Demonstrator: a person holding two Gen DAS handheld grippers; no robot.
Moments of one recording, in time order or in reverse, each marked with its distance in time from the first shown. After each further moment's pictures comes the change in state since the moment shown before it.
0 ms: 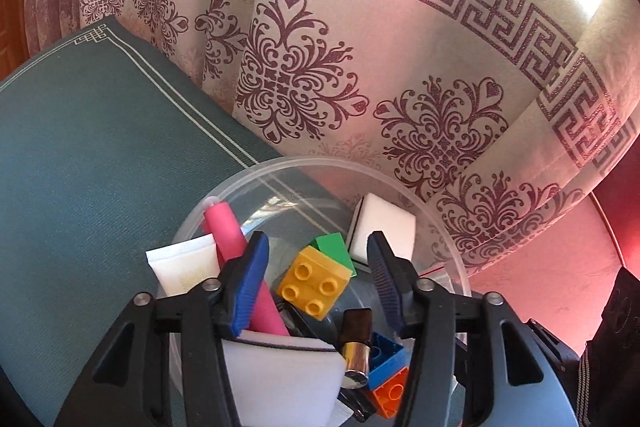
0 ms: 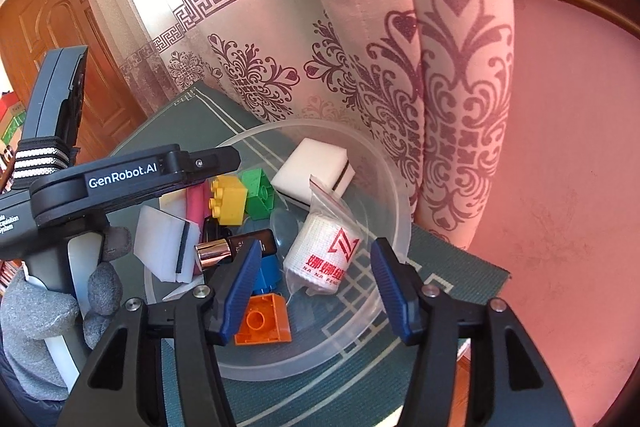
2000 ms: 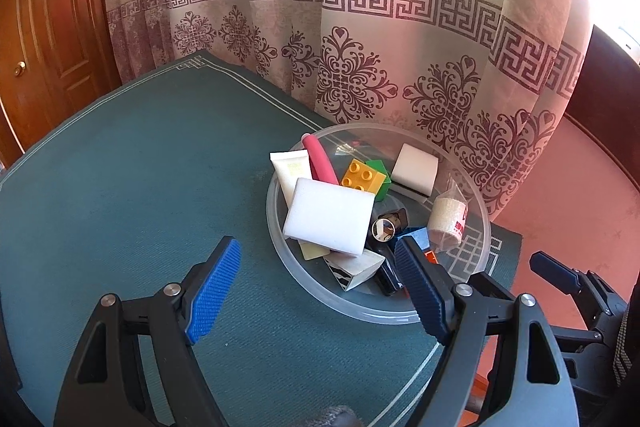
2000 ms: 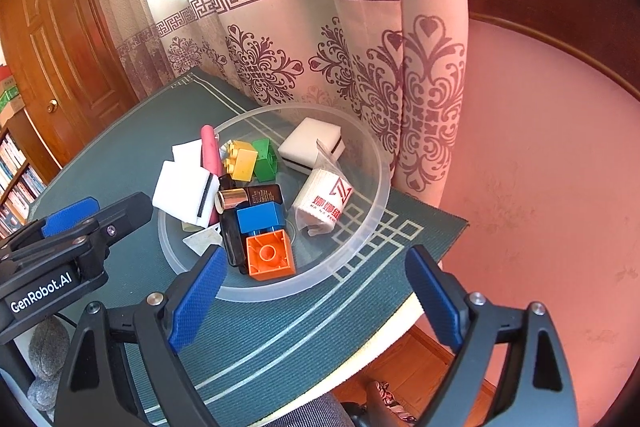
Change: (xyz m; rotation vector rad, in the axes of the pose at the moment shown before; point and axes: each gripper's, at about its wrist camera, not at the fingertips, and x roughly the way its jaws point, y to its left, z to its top) left arm -0.101 -0.031 -0.075 0.025 -0.125 0.328; right arm -0.049 0.024 -0.030 -0.051 0.017 -0.102
